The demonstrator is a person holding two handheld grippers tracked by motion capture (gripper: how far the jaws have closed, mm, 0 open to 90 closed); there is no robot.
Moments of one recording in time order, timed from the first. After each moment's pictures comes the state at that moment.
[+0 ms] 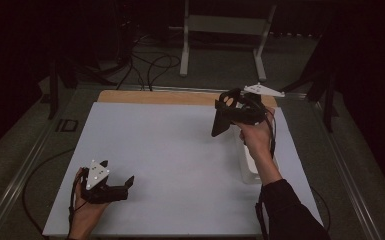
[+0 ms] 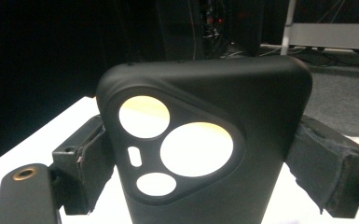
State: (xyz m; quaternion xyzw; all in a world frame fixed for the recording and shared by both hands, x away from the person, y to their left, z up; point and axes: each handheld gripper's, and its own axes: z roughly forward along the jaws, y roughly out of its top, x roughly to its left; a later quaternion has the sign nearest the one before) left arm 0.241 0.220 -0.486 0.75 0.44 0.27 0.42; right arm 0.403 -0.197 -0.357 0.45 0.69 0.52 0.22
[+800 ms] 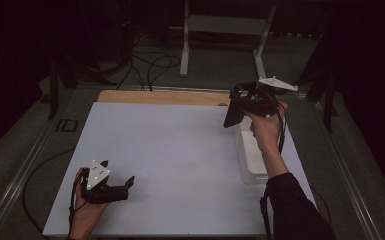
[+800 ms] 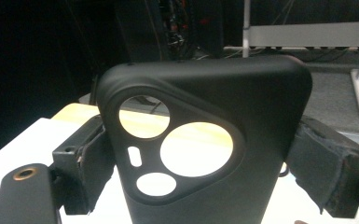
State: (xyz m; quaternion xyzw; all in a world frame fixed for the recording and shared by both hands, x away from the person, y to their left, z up) left arm 0.241 0.219 -0.486 0.75 0.44 0.27 0.42; right arm 0.424 -0.230 -0.351 0.50 0.66 0.50 0.26
